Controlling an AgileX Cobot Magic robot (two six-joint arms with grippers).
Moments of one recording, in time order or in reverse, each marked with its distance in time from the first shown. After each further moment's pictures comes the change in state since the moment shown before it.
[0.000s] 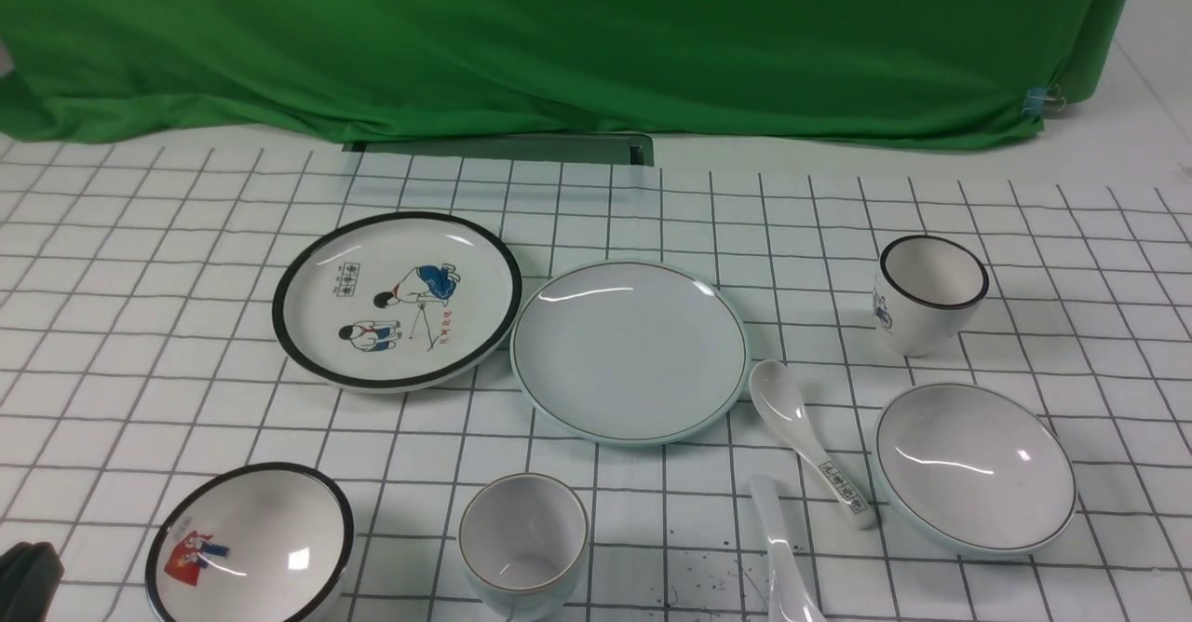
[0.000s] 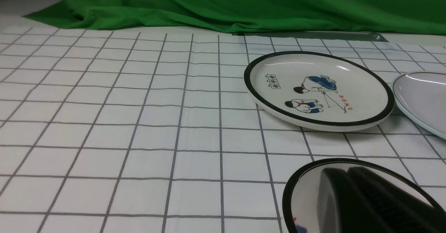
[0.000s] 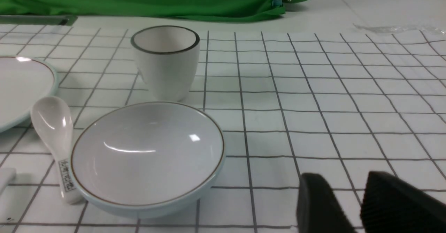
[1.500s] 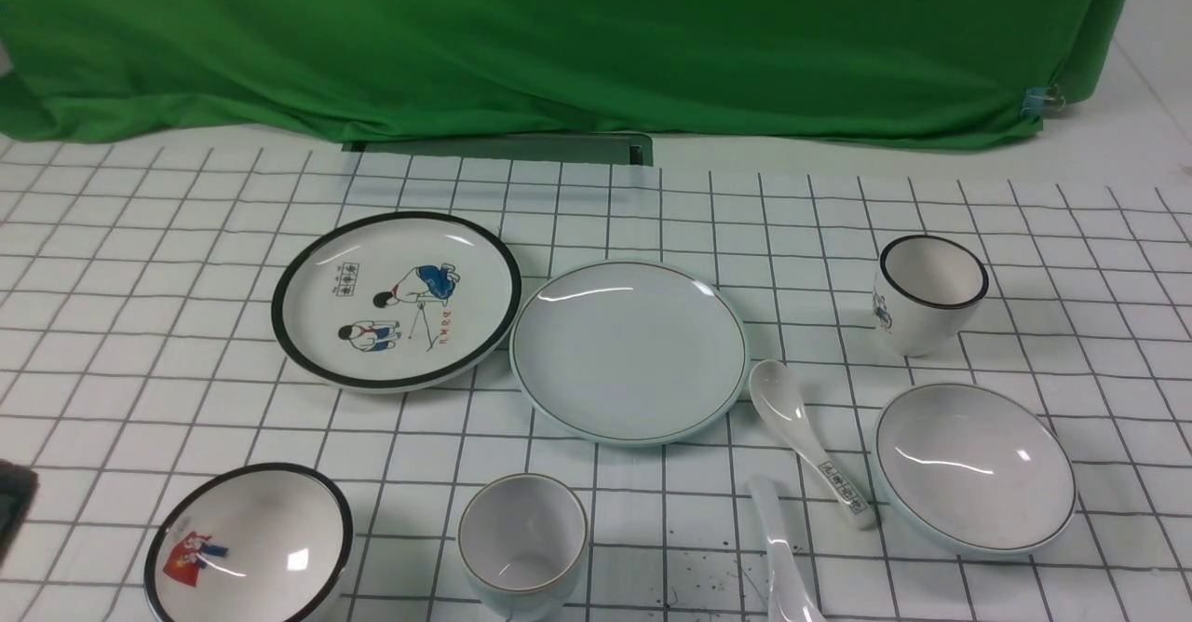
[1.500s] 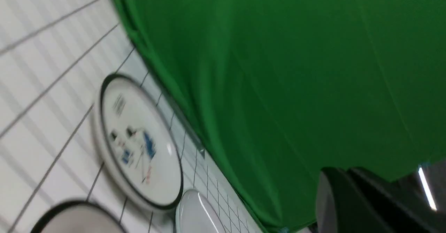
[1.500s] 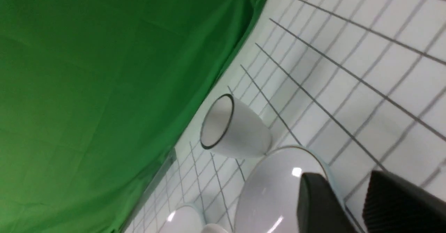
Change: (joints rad) right arm 0.013 0.000 0.000 0.056 -0.082 0.911; left arm 0.000 0.000 -0.122 -0.641 -0.102 -0.299
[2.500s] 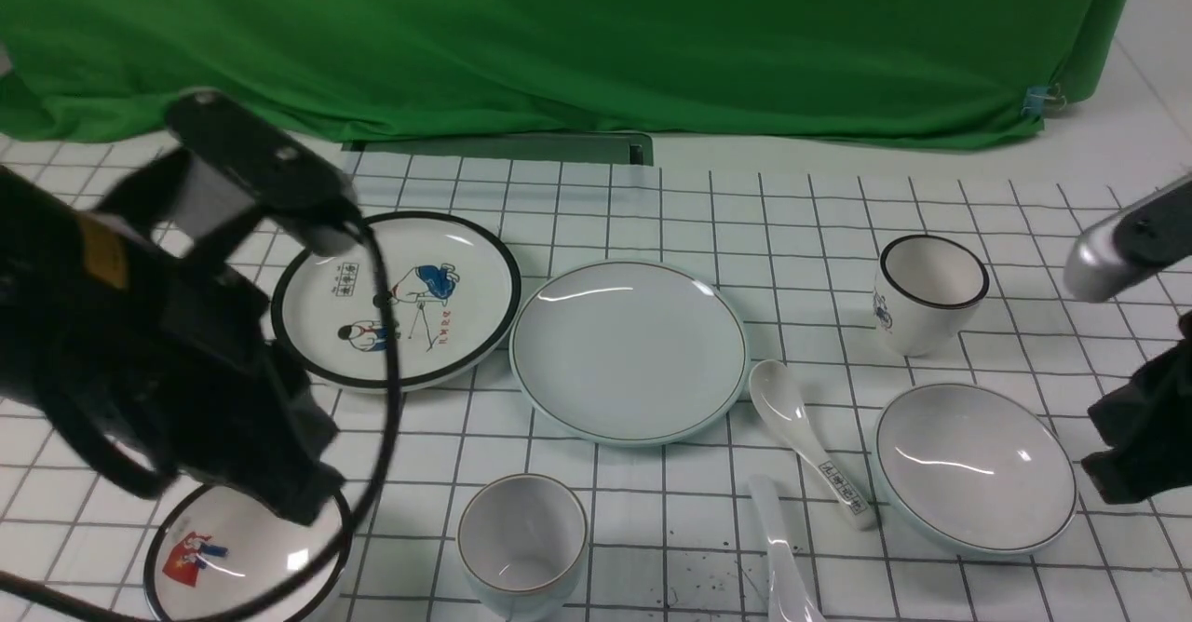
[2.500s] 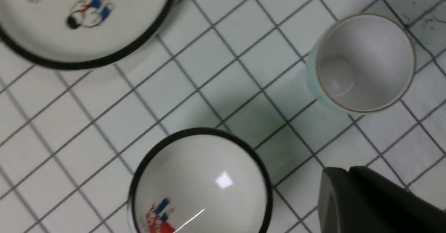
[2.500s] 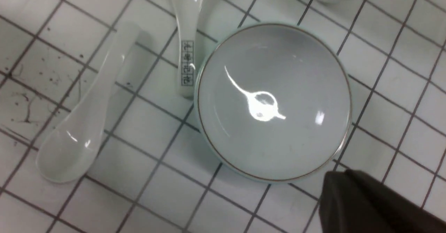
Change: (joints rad) right arm 0.347 1.125 -0.903 -0.005 0.686 -1.177; left arm -0.464 1.175 -0.938 0.595 0.933 0.583
